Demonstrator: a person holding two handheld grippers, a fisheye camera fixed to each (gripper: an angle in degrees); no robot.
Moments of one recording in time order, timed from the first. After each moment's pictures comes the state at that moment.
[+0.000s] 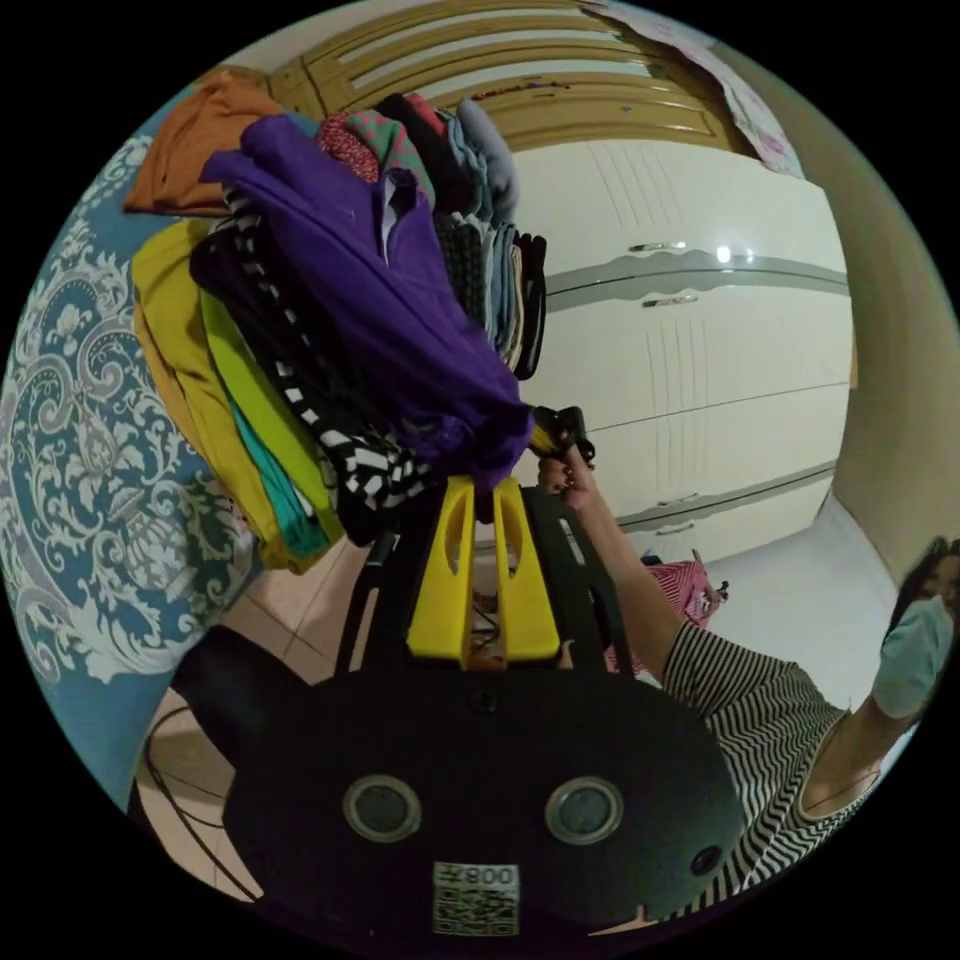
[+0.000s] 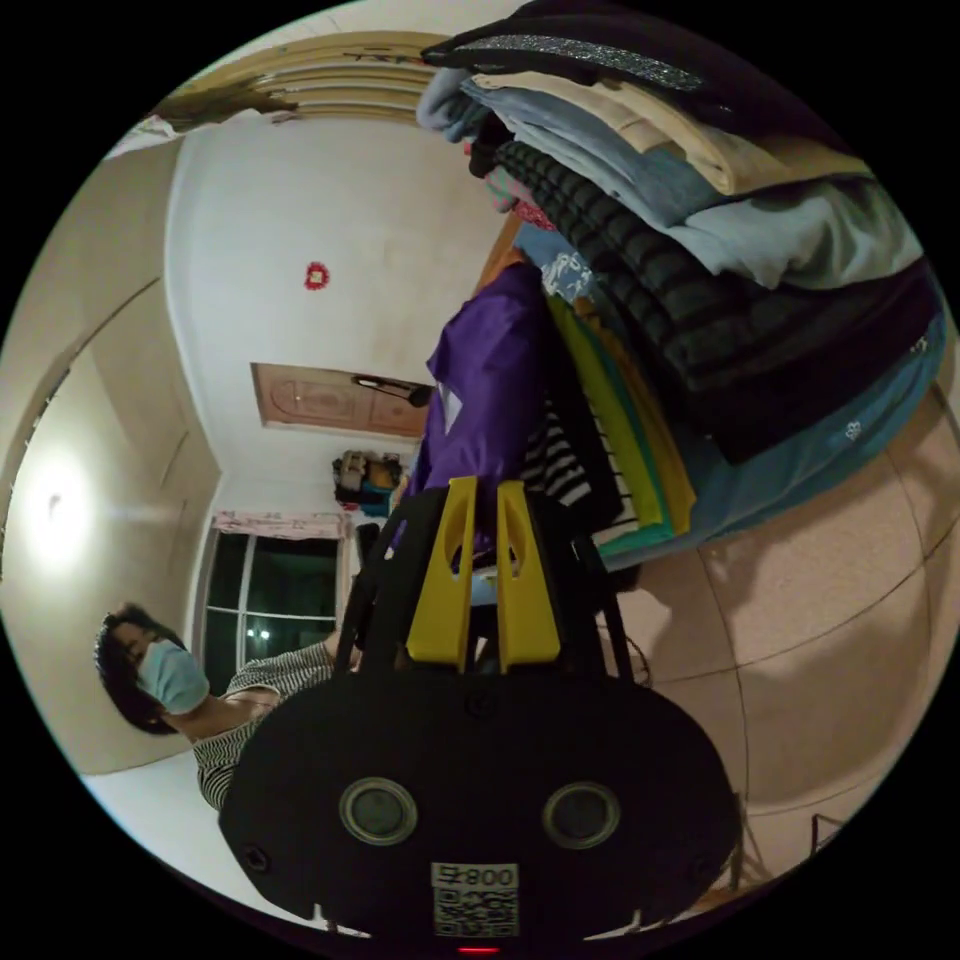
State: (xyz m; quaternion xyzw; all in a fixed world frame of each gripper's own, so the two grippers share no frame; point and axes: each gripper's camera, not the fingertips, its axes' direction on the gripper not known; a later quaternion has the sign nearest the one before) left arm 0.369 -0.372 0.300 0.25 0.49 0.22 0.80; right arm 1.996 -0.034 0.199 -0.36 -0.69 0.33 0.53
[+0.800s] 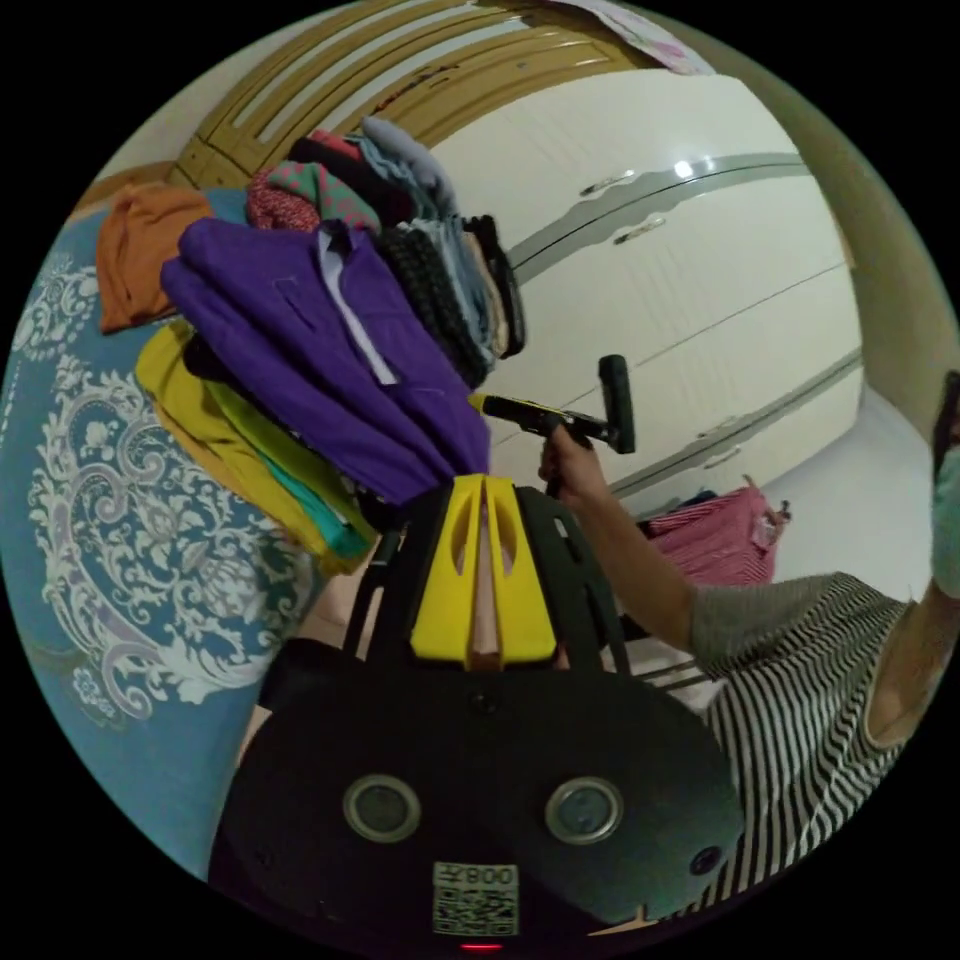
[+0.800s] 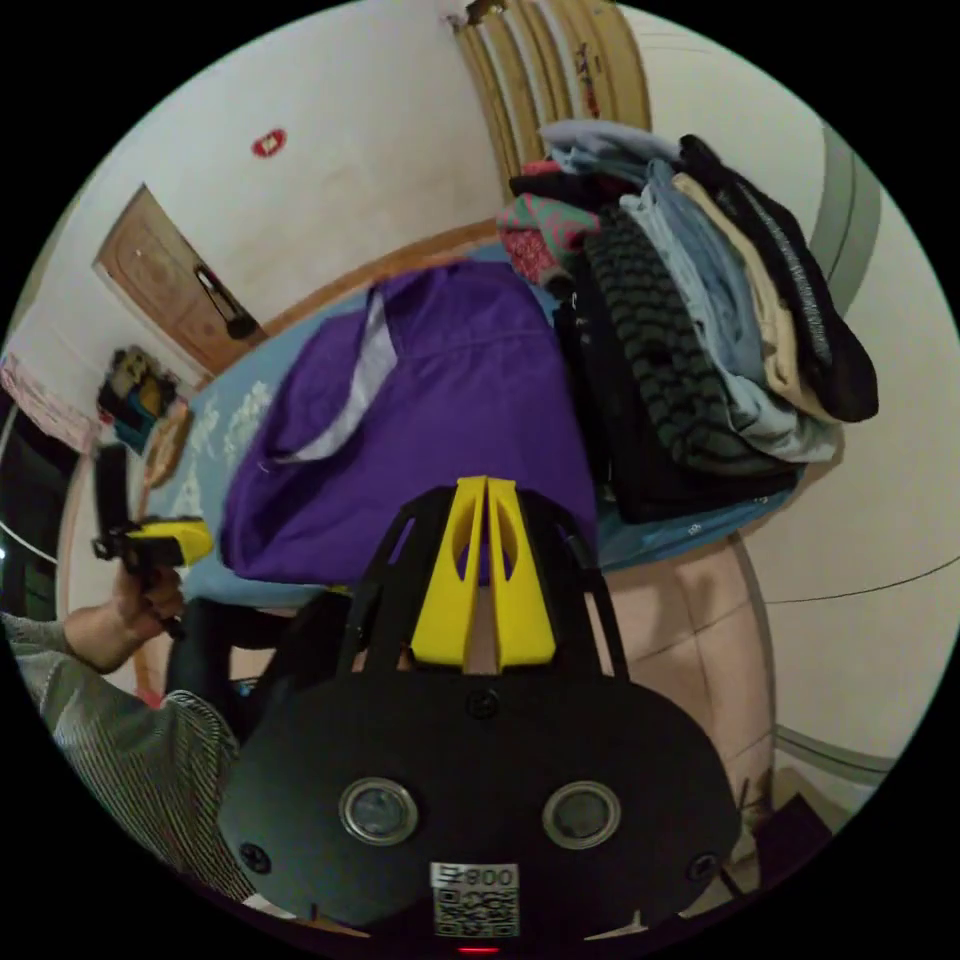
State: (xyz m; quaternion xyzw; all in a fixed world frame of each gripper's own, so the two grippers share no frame) left arm 0.347 -0.420 0.438 0.31 0.37 0.30 0.82; right arm 1.920 -0.141 0.105 -0.31 -0.46 0.10 0.83
